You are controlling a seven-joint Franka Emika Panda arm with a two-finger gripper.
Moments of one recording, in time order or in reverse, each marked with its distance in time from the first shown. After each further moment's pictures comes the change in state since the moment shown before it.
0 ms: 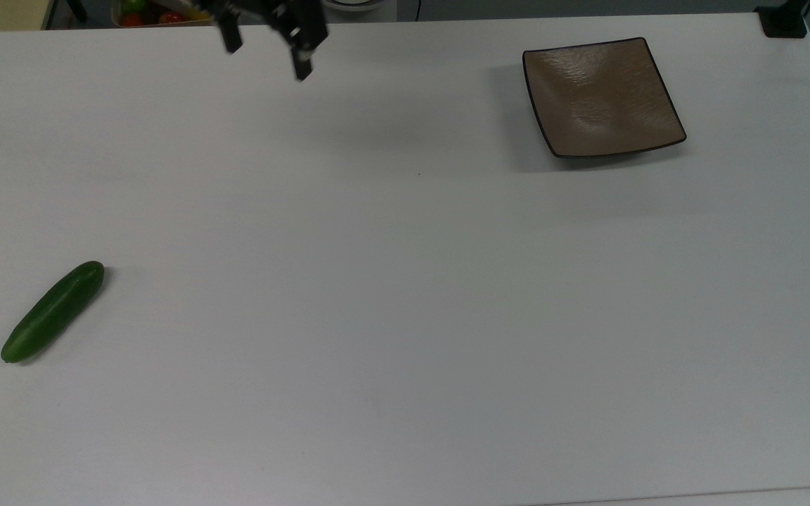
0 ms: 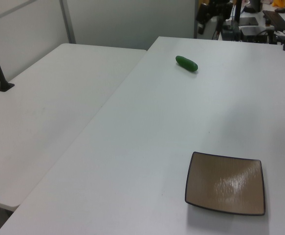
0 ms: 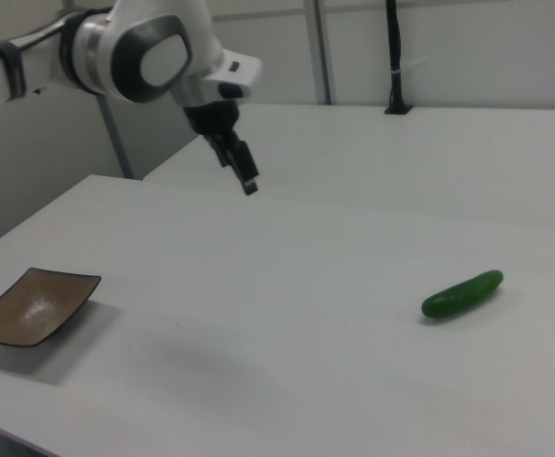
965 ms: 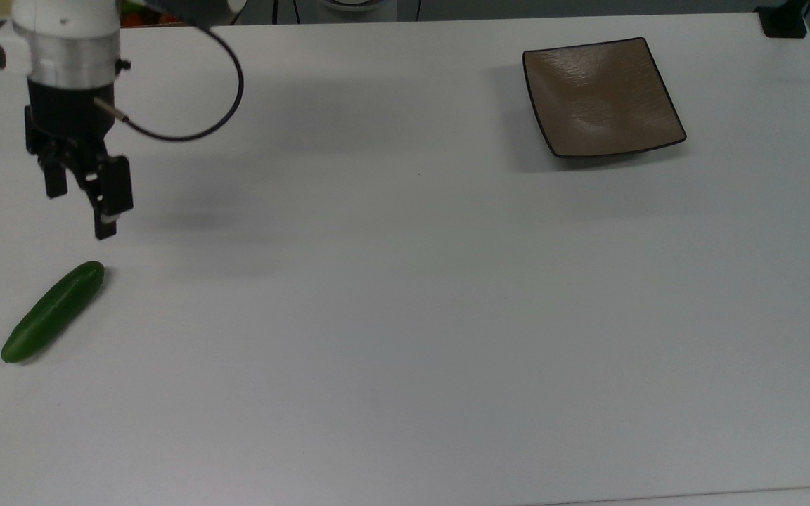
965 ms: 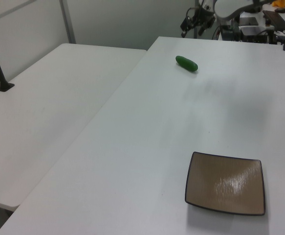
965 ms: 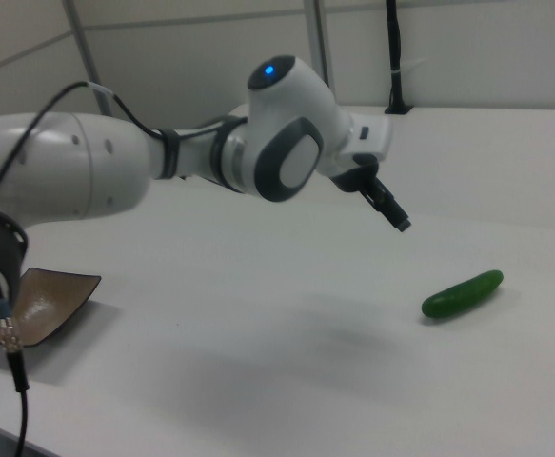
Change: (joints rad) arm -0.196 0.343 -0.025 0.056 -0.139 0.608 0.005
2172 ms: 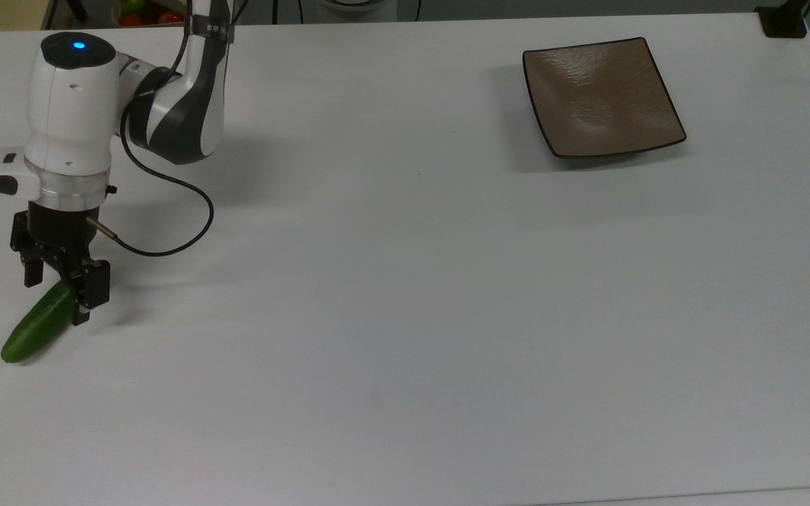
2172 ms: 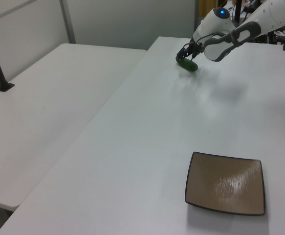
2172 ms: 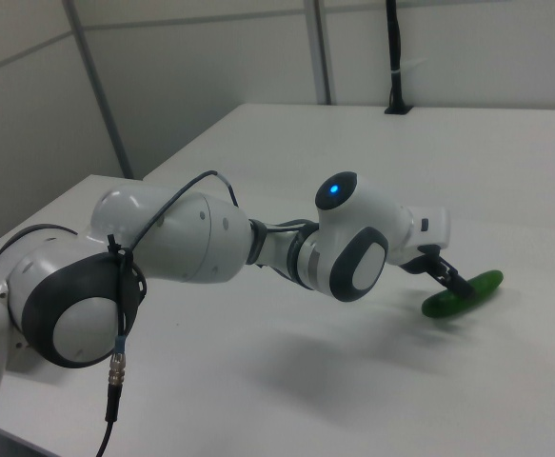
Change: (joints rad) arm -0.060 0.376 -0.042 0.130 -0.042 0.355 -0.077
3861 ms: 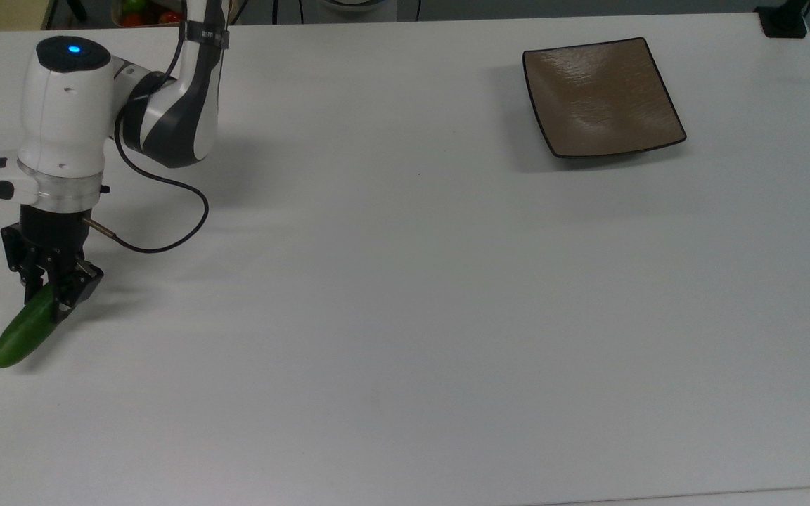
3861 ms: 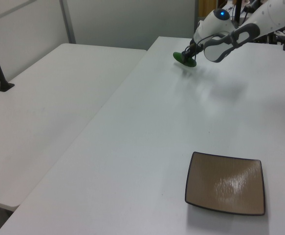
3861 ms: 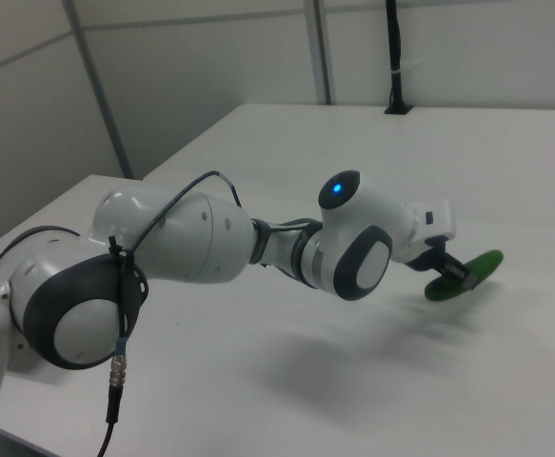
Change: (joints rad) arm -0.006 0.012 -0.007 0.022 -0.001 0.007 -0.134
